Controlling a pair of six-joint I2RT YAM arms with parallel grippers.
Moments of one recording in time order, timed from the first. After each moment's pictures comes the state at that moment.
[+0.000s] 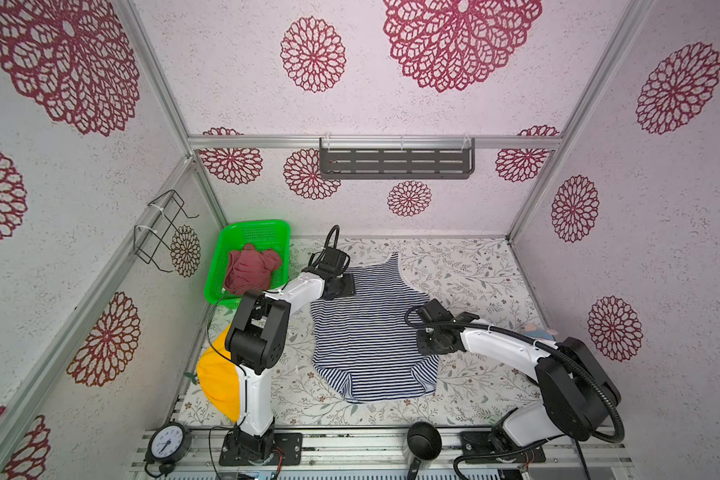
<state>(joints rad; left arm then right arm) -0.39 2.04 1.43 -0.38 0.03 -0.51 0.63 1.51 0.83 -0.56 0.12 0.55</state>
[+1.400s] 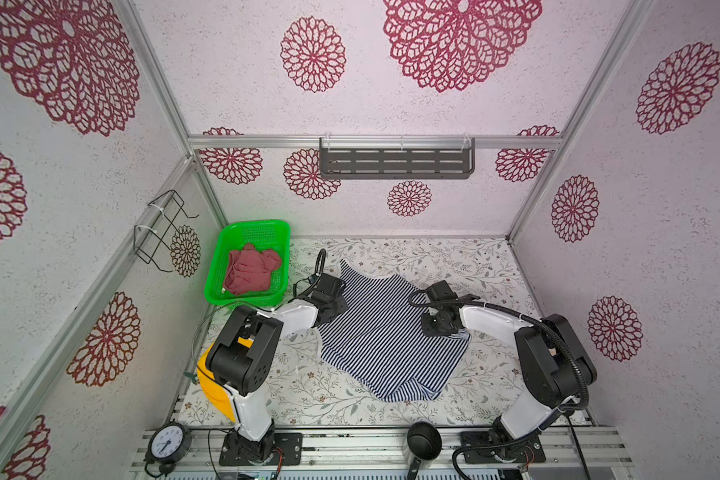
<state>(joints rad) -0.44 1.87 1.02 -0.12 -0.13 -0.87 0.45 1.67 0.96 -0.54 0.04 0.37</state>
